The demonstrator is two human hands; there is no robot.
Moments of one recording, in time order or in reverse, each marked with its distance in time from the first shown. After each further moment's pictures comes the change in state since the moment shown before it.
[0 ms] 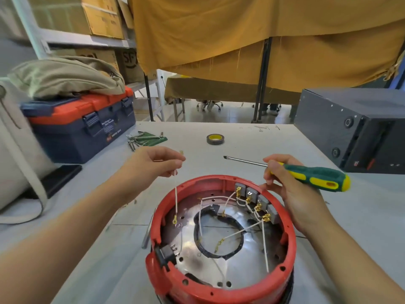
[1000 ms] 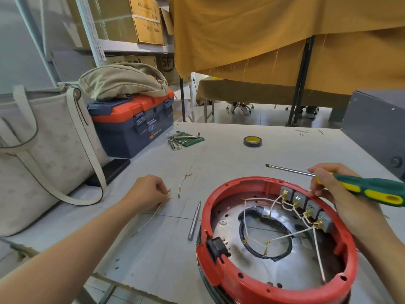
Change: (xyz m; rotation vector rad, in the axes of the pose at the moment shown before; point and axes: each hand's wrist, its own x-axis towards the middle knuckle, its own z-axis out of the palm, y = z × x) left_hand -0.022 -0.090 -0.072 0.662 0.126 -0.366; right_hand -0.002 0.008 0.001 -0.235 -0.025 -0.125
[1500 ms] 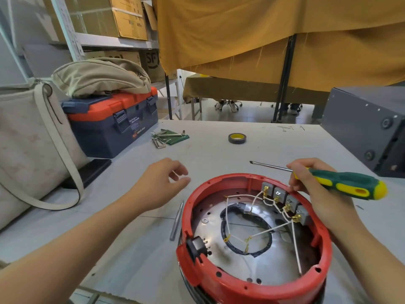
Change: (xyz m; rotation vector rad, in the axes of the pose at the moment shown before) left_hand -0.031 0.073 0.003 0.005 0.071 0.446; right_hand -0.003 -0.007 0.004 -0.022 0.029 -0.010
